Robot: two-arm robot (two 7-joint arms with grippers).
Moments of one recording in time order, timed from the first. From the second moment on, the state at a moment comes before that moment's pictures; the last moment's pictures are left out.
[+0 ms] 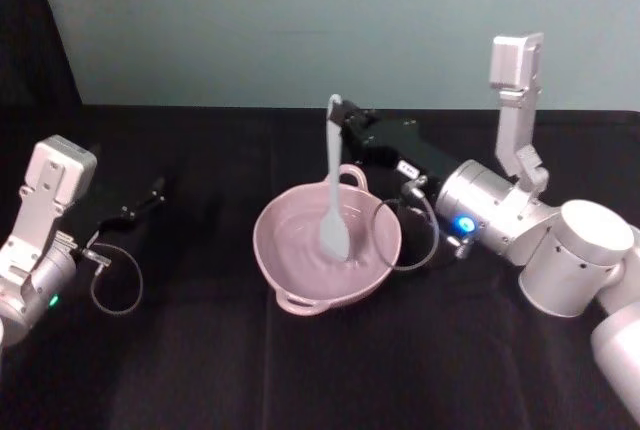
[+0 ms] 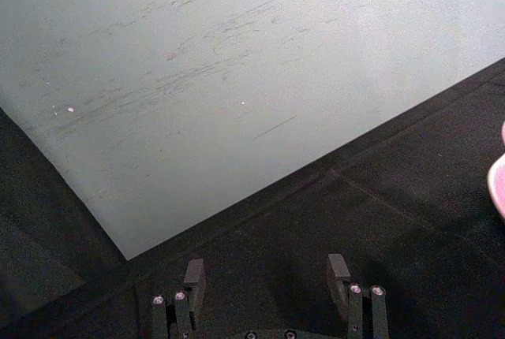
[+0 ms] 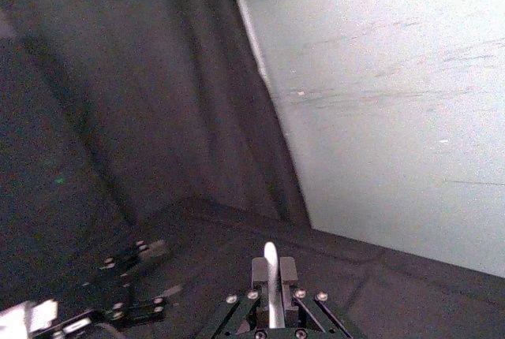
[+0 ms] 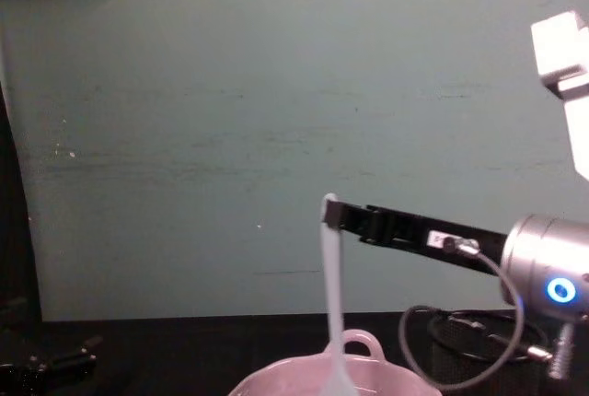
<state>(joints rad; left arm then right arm) -0.20 0.60 0.45 -1.41 -0.25 -0.12 0.03 0.41 0.29 -0.45 -1.37 0.65 0.10 0.42</state>
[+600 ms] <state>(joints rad) -0.20 0.60 0.45 -1.41 -0.25 -0.12 0.03 0.51 0.18 -0.52 -1.22 0.63 0.07 0.46</state>
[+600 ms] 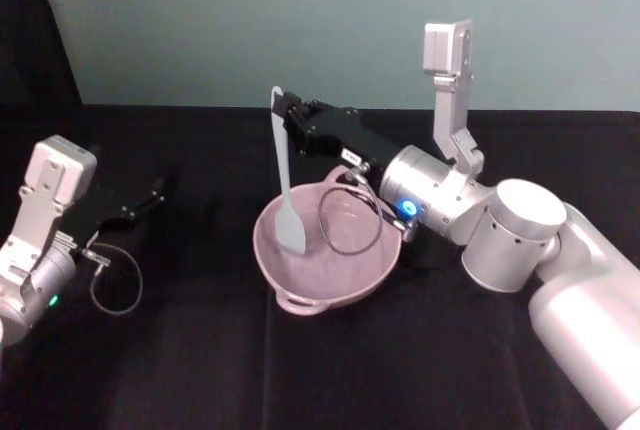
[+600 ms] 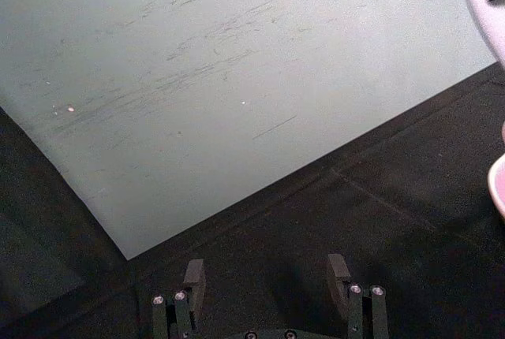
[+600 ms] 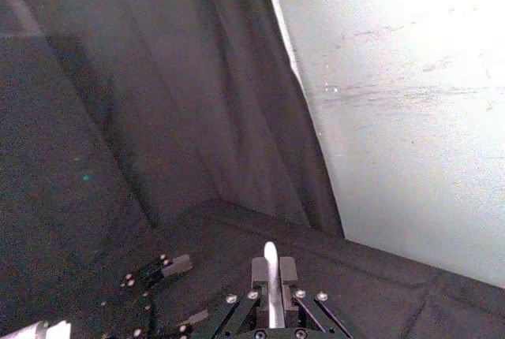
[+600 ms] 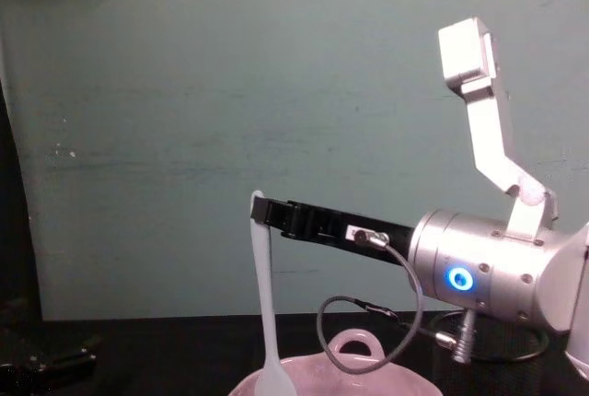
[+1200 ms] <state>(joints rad) -0.20 0.60 0.45 -1.41 -0.25 -0.12 0.03 0.53 0.21 -0.44 -1.18 0.62 0.06 0.42</state>
